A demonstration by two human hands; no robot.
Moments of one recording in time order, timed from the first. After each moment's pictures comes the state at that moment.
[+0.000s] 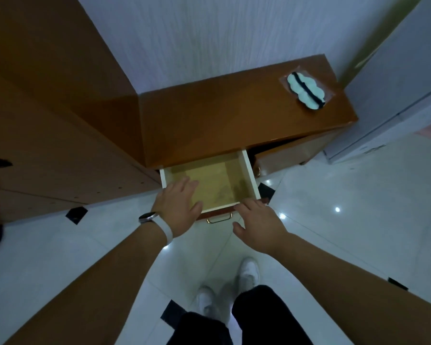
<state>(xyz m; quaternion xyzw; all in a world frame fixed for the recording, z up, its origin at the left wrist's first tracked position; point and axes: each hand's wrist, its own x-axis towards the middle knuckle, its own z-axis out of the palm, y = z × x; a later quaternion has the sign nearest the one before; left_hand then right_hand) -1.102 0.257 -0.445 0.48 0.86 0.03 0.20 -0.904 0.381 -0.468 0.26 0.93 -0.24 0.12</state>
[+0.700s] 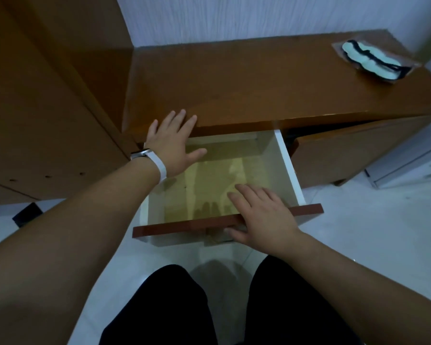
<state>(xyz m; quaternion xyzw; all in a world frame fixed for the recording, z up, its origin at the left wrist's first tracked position) -1.218 0.319 -0.680 0.47 0.88 0.01 0.03 -0.957 0.399 -0.714 0.13 0.99 -0.06 0.02</state>
